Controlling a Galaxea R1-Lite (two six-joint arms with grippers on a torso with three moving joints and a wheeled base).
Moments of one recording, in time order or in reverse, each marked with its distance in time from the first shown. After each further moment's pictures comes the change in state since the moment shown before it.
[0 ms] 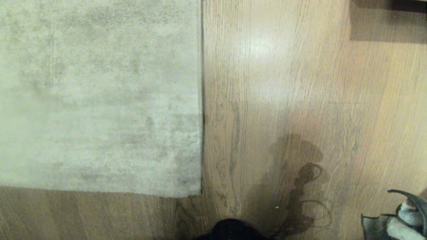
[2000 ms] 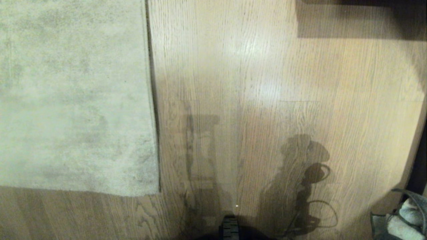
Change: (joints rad) left arm 0.000 0.000 0.000 0.000 0.002 -0.001; right arm -0.001 0.000 0.000 -0.001 0.001 -0.010
